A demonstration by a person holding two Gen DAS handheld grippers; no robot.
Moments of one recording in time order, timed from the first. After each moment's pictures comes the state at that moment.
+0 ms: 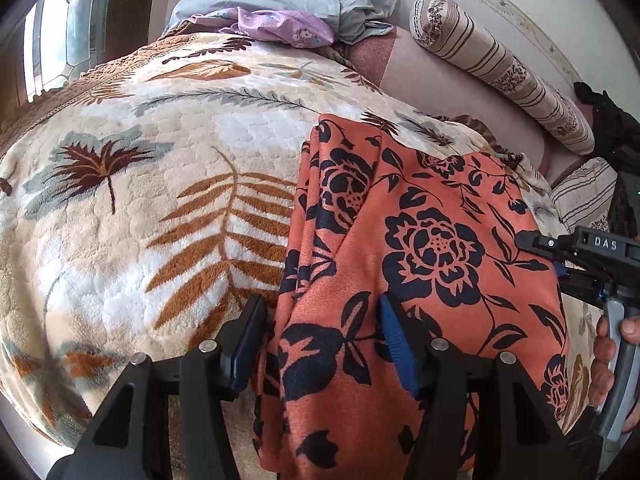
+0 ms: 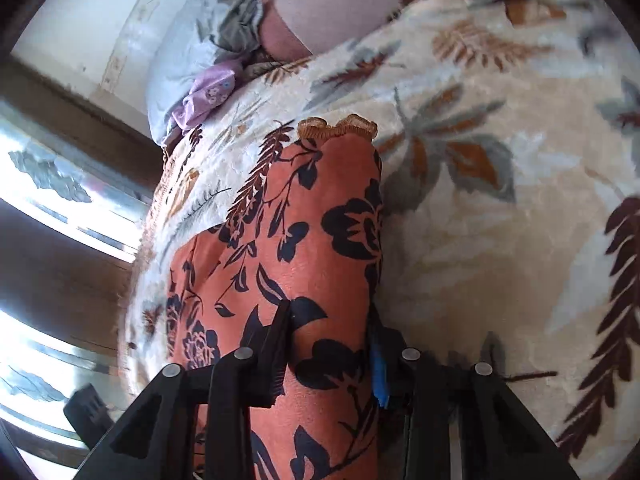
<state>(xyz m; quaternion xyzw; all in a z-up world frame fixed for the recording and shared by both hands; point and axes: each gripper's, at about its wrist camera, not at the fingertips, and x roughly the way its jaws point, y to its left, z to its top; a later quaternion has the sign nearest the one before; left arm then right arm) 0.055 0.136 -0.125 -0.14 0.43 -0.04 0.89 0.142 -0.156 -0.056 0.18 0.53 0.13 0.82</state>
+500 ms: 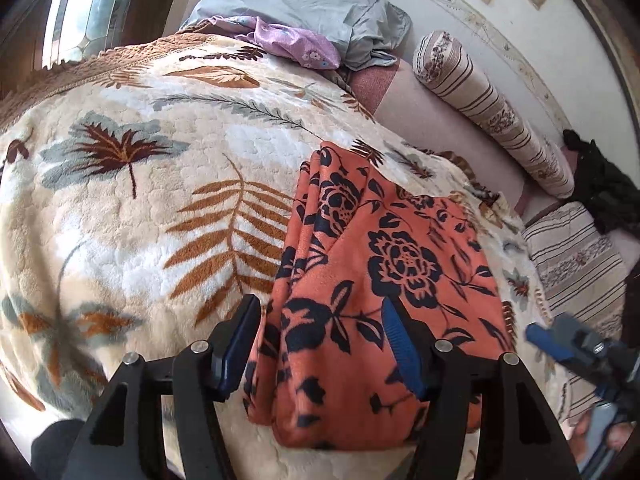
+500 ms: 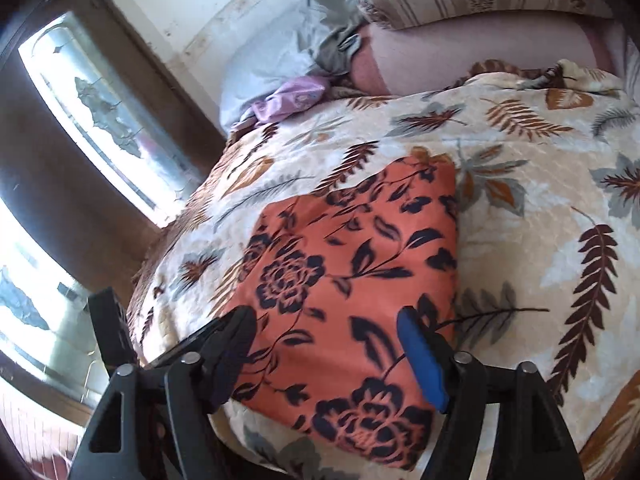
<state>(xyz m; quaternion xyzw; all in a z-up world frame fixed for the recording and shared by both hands) 0.024 0.158 -0.106 -0.23 0.41 -0.07 0.88 0.044 -0.128 -0.007 0.15 0.47 0.24 0.83</state>
